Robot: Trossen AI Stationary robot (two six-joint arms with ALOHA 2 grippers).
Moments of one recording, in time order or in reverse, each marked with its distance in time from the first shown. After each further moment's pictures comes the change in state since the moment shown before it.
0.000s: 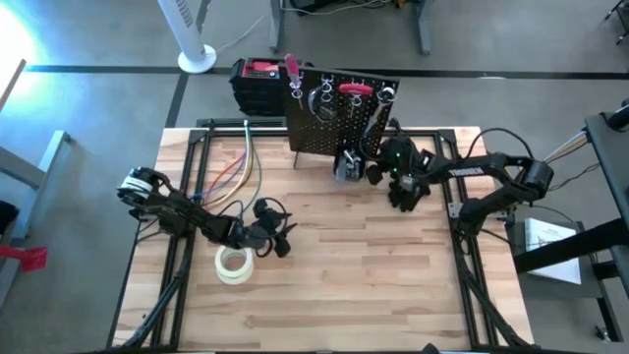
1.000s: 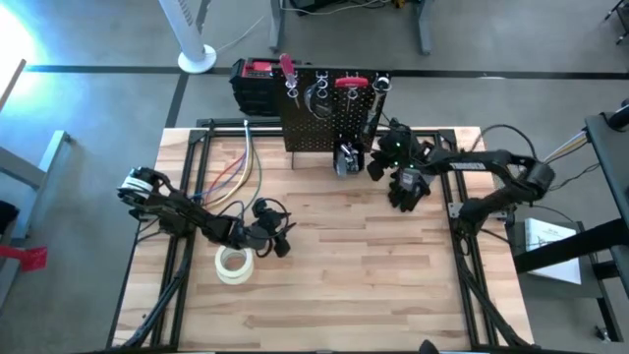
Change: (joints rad) left arm 0.002 0.003 0.000 -0.031 -0.016 0.004; right arm -0.074 0.023 0.102 -0.131 -0.157 -0.073
